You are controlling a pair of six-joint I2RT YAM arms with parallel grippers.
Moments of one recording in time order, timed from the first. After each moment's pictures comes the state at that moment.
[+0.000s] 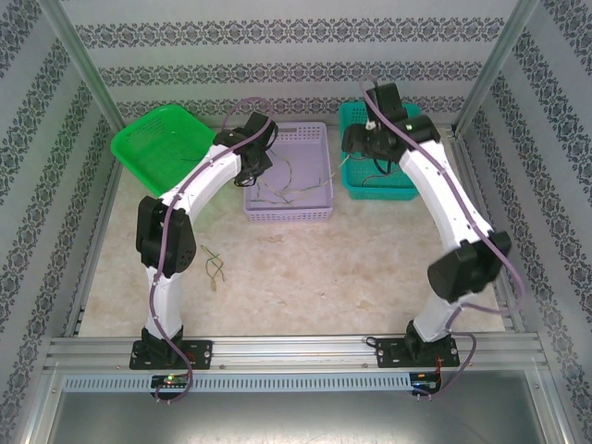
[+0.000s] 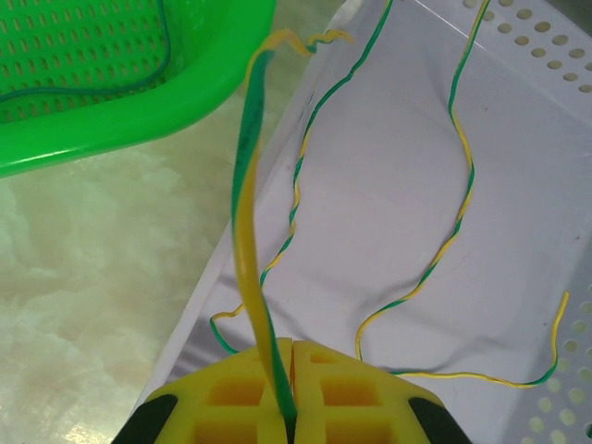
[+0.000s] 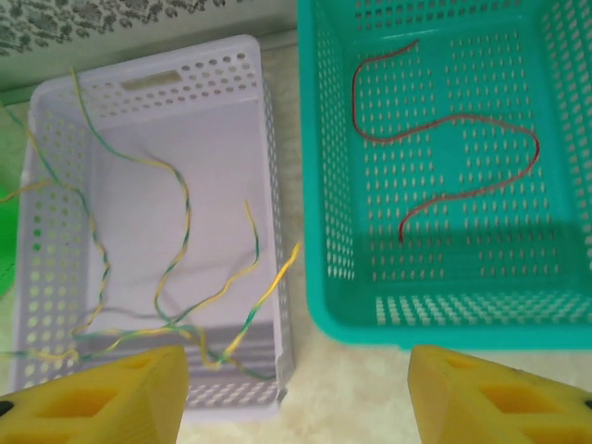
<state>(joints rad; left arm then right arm) -0.41 2.06 1.94 -1.00 -0.26 -0.98 0.34 1.69 1.84 -1.02 0.08 0.47</state>
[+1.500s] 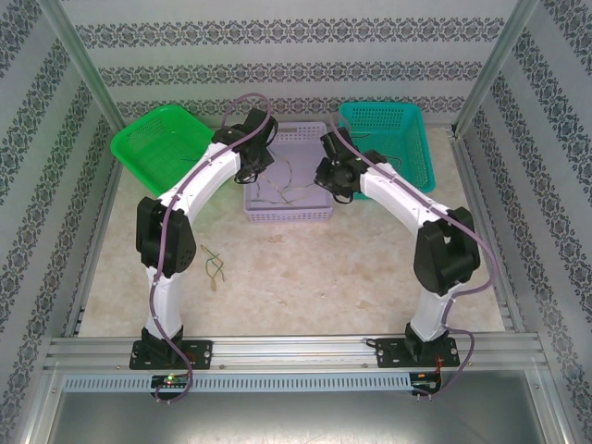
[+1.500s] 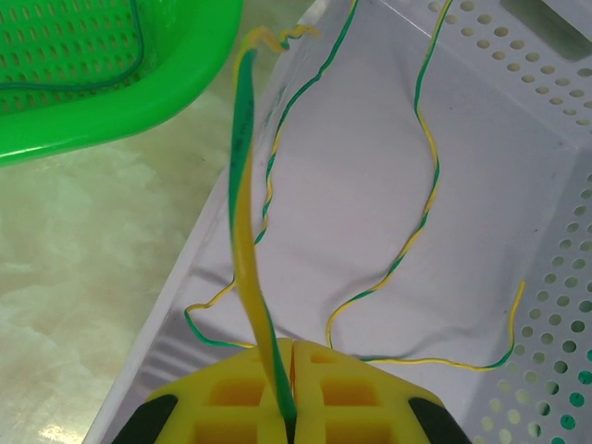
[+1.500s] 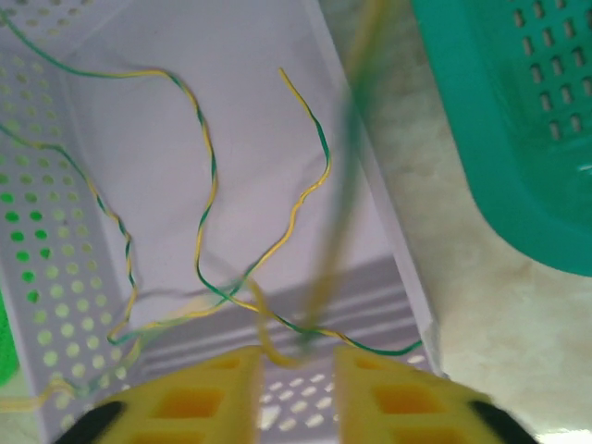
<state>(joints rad) -0.41 2.06 1.97 -1.00 -0.22 -0.99 0.46 1.84 1.55 -0.69 0.02 0.90</state>
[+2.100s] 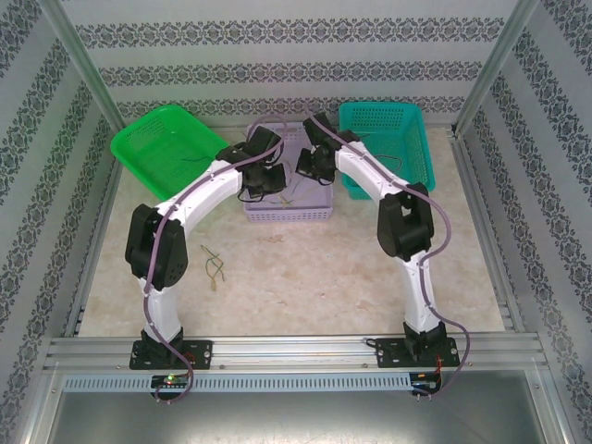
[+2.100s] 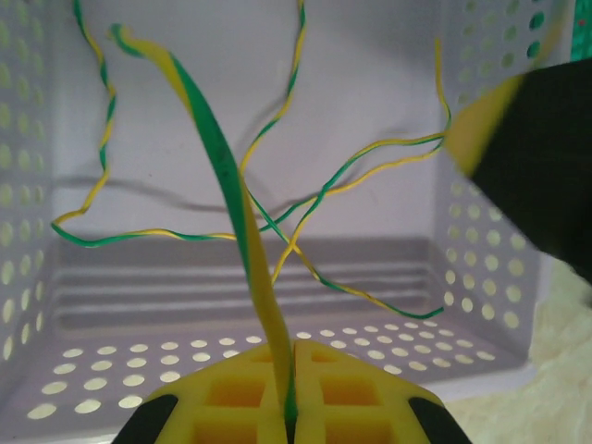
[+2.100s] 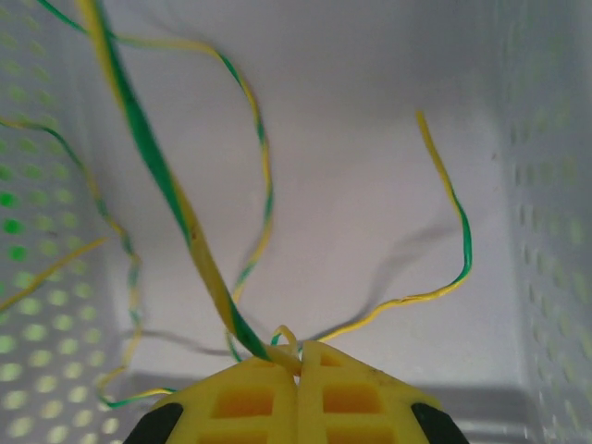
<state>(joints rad) -0.48 1.93 1.70 -0.81 0.06 -0.67 0.44 2.27 2.05 -0.88 -0.12 0.69</state>
